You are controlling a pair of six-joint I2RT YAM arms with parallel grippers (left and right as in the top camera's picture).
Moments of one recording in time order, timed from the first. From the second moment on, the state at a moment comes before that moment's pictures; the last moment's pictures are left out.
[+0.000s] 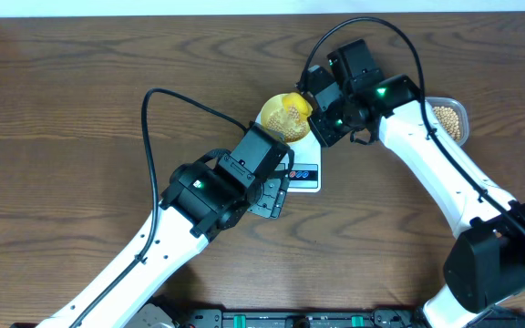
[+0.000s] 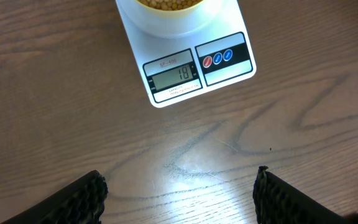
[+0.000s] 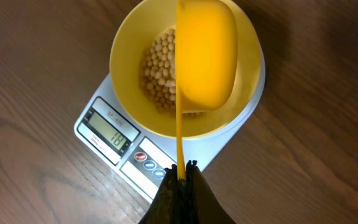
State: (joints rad) left arm -0.72 1.31 1.26 -1.09 -0.11 -0.33; right arm 0.44 1.79 1.53 -0.87 -0.24 -0.18
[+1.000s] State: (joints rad) left arm -0.72 1.31 1.26 -1.09 -0.11 -0.33; right arm 0.55 1.79 1.53 -0.90 0.02 -0.25
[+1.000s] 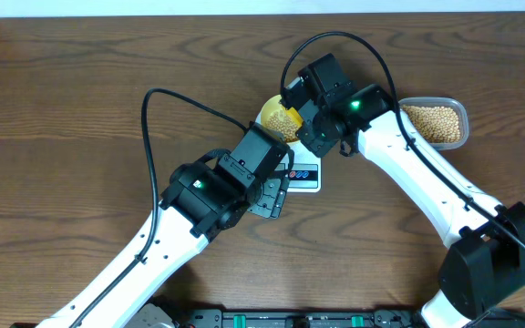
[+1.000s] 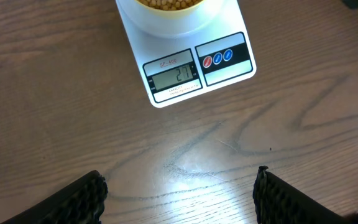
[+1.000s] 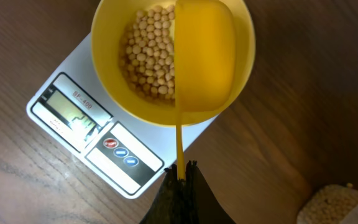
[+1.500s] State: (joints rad) left arm -0.72 1.31 1.26 -1.09 -0.11 -0.33; right arm 0.55 1.79 1.56 -0.92 0.00 -0.25
